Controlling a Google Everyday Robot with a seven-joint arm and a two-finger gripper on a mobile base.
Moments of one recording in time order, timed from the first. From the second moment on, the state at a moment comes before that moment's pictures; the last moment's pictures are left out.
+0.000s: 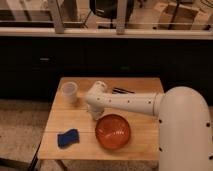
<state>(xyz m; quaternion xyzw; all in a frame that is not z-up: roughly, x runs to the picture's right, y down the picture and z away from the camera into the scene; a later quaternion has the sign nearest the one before) -0.067 0.175 0.875 -0.25 -0.18 -0.41 0.86</state>
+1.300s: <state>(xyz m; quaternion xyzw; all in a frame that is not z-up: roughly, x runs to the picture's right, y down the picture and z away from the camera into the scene) -0.112 0.091 0.890 -0.20 -0.22 -0.57 0.76</state>
